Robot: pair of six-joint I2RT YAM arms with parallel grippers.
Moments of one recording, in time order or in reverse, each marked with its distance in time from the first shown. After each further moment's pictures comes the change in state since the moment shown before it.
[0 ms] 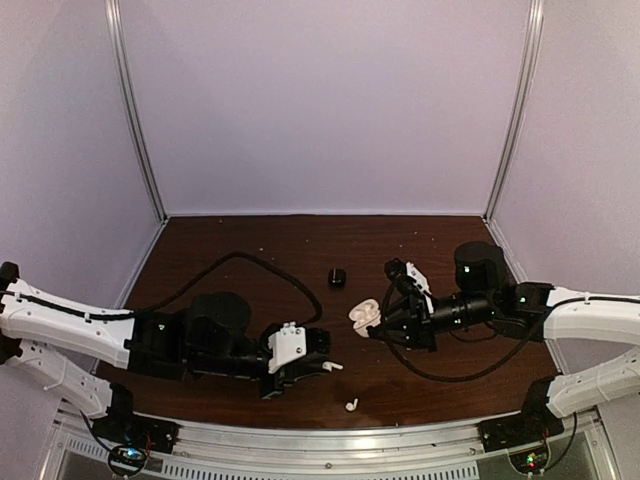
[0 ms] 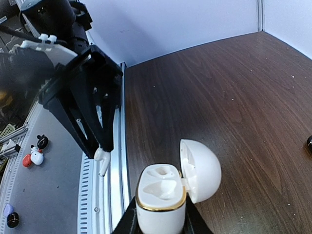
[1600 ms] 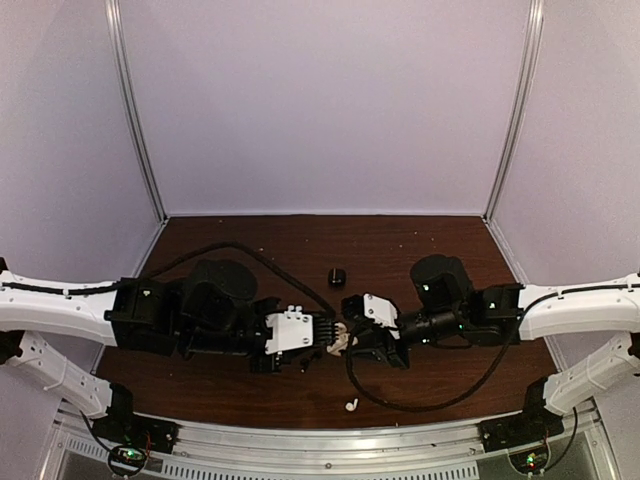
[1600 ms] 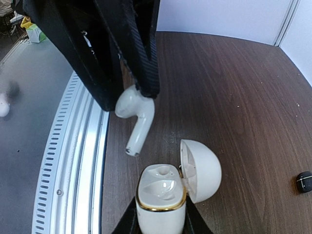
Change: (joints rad) left arm 0.000 -0.017 0.269 -0.416 -0.179 0.266; right arm 0.203 0.188 0.119 -0.057 0.209 -0.331
